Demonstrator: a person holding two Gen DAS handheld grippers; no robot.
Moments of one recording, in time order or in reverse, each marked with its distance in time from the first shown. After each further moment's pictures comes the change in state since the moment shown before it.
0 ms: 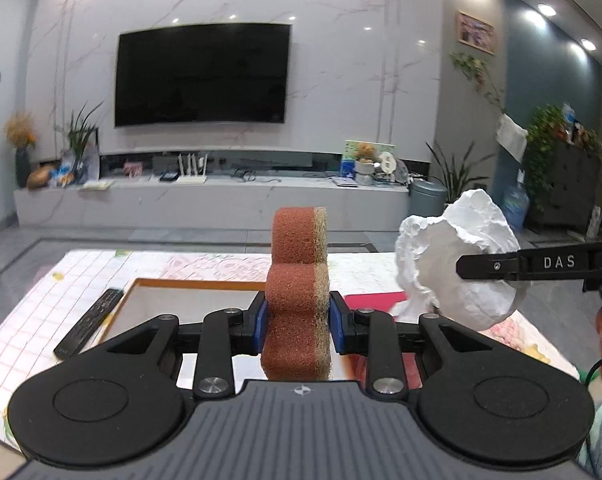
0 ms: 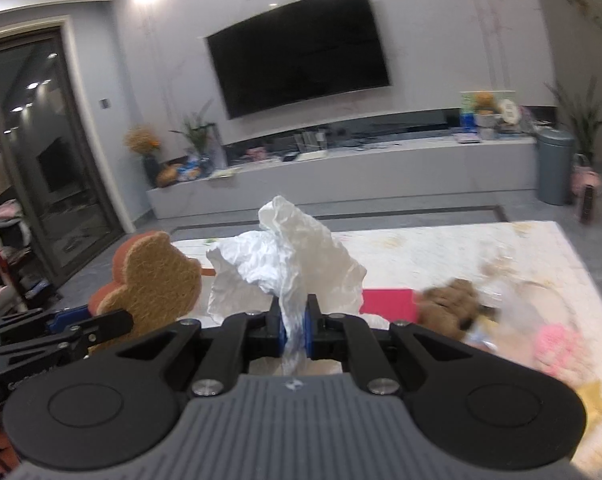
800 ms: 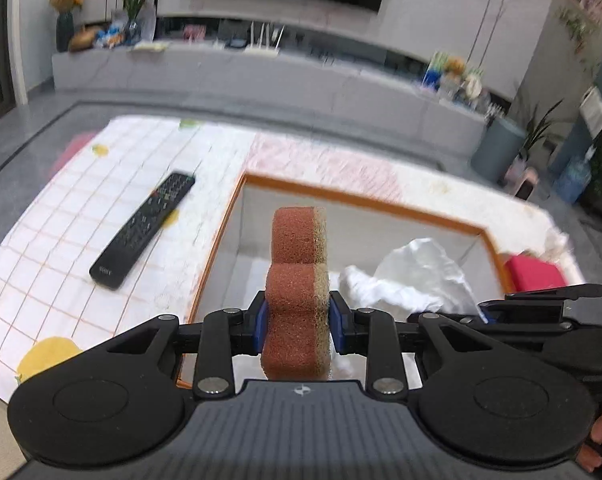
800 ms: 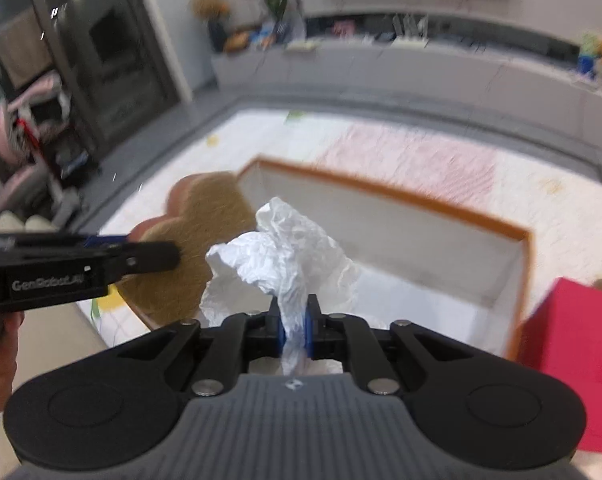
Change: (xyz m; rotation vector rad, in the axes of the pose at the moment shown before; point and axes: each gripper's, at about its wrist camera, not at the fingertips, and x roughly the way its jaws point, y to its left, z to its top) left arm 0.119 0.157 -0.017 -0.190 0.379 0.111; right arm 0.256 0.110 -0.013 -0.173 0.428 0.157
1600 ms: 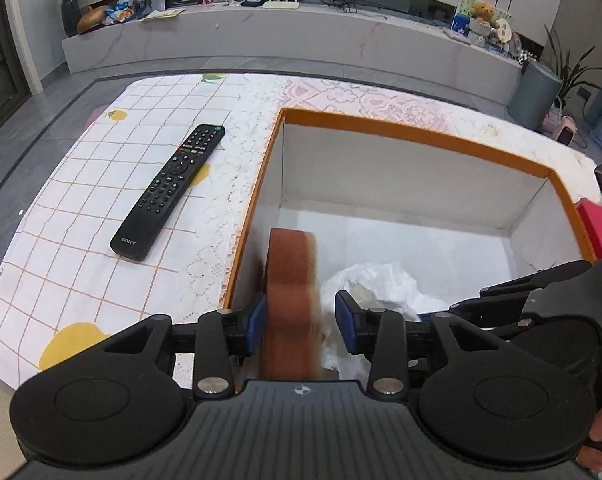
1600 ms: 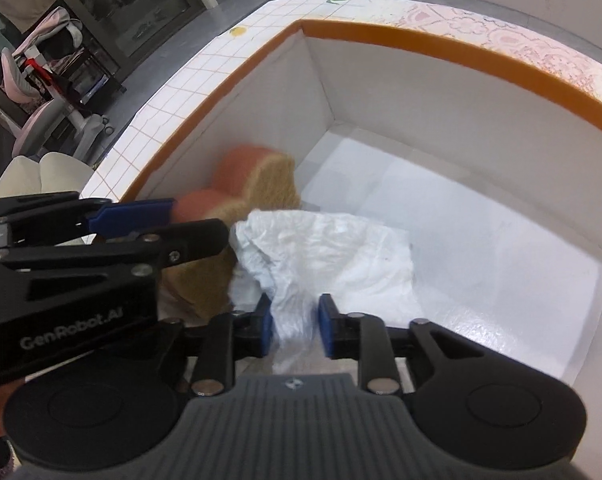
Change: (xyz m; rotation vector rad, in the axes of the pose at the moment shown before) left arm 0.019 0.015 -0.008 0.048 0.125 0.096; right arm 0.109 0.016 -0.008 0.020 0.291 0.125
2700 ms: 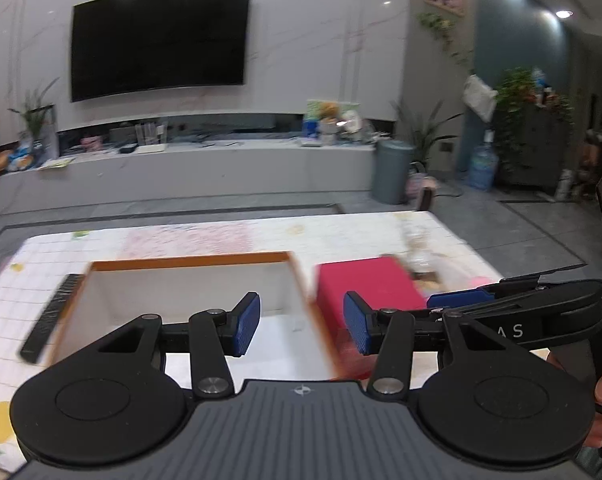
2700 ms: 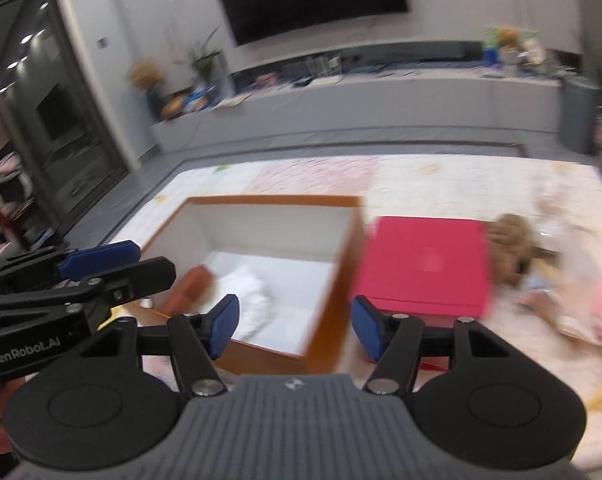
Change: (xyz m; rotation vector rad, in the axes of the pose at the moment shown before) left arm -0.121 -0.166 -0.053 0.245 -0.406 -0.298; right arm -0.248 -0.050 -0.168 0.187 -0.512 -0.241
